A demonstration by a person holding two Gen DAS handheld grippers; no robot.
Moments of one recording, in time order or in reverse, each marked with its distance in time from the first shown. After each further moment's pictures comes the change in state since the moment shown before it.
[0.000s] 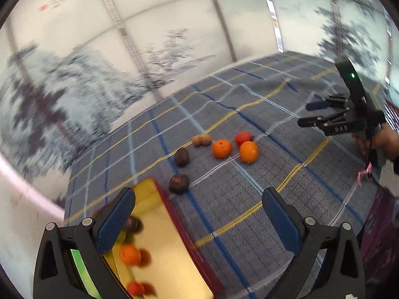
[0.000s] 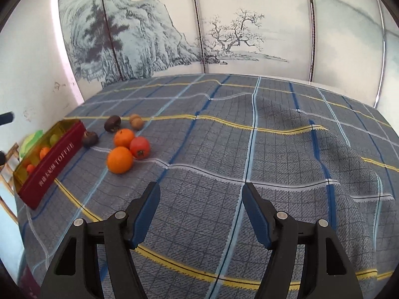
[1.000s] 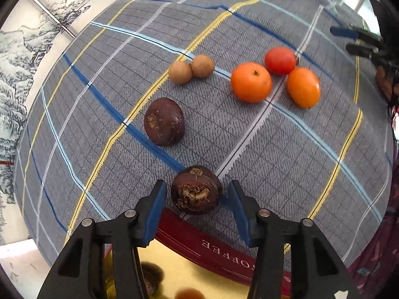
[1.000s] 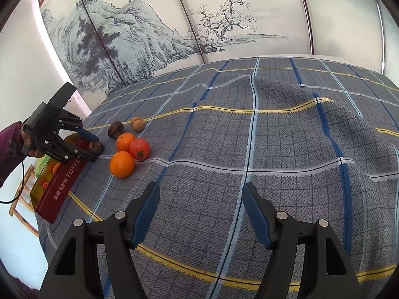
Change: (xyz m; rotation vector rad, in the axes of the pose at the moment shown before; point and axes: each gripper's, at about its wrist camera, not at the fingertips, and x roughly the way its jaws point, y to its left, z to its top) left arm 0.187 0.068 0.014 0.231 0.503 -0.360; right arm 0.012 -0.020 -0.003 0.139 0.060 0.101
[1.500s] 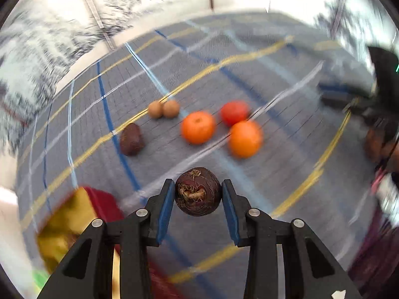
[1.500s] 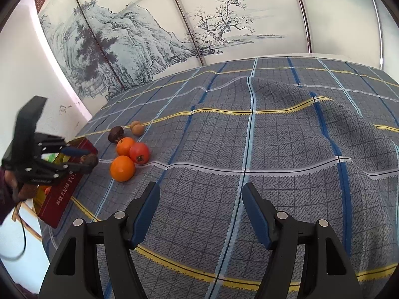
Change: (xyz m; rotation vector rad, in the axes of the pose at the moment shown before) left arm -0.053 -0.097 -0.016 -0.335 -0.288 0.061; right arm -0.003 -0.004 0.001 0.027 -0.020 0.010
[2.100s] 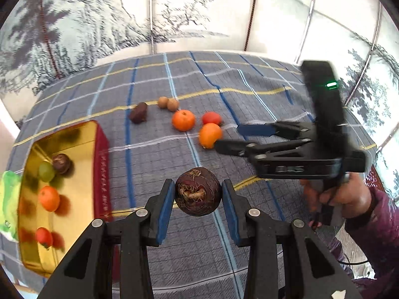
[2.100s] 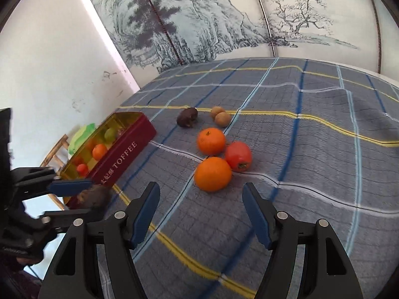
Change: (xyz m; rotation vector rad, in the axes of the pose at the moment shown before) left arm -0.058 -0.042 -0.048 -0.307 -0.186 0.043; right arm 0.053 0.101 0.012 -0.197 0.129 0.226
